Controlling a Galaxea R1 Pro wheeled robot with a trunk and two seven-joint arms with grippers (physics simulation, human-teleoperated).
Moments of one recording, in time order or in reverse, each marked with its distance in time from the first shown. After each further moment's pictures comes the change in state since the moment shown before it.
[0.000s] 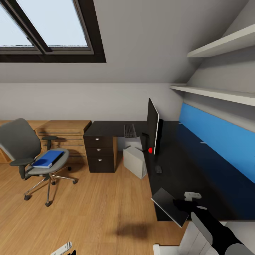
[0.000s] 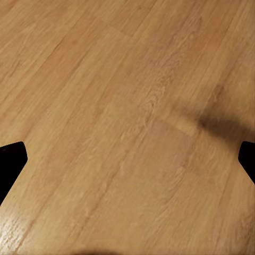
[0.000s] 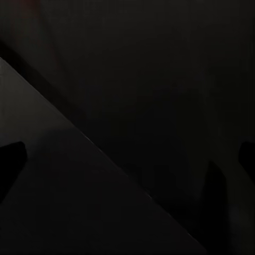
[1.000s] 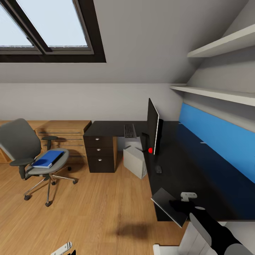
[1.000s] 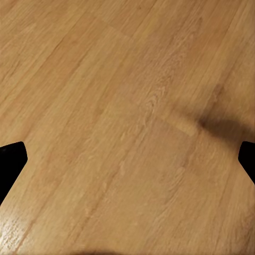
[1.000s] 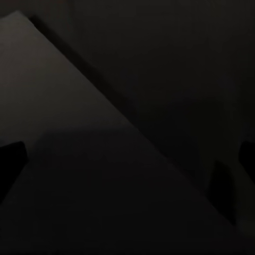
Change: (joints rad) left arm 0.000 0.000 0.000 0.000 0.000 0.000 0.000; right arm -0.002 -0.001 0.042 -0.001 0.012 0.000 0.065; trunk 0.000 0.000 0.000
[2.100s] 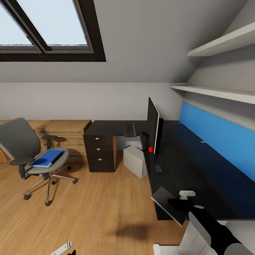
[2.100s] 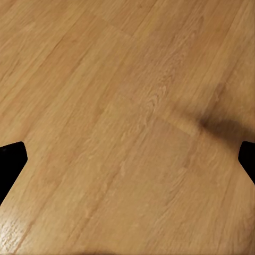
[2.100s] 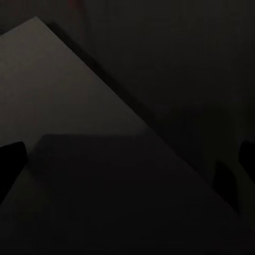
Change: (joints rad) left arm 0.000 0.000 0.000 -0.001 0.000 0.000 0.002; right arm 0.001 -0.002 0.013 -0.032 -0.015 -0.001 0.004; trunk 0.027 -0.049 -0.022
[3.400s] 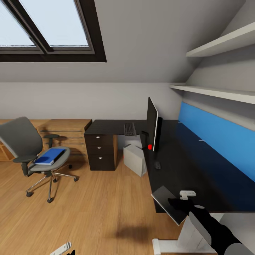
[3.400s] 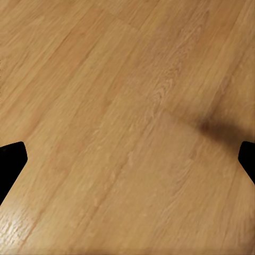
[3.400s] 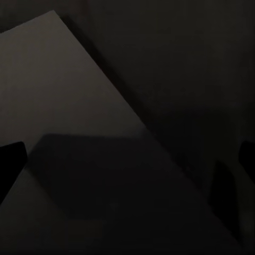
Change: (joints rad) left arm 0.000 0.005 0.001 0.001 0.000 0.000 0.002; right arm 0.000 -0.002 -0.003 0.000 0.005 0.001 -0.001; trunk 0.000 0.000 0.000
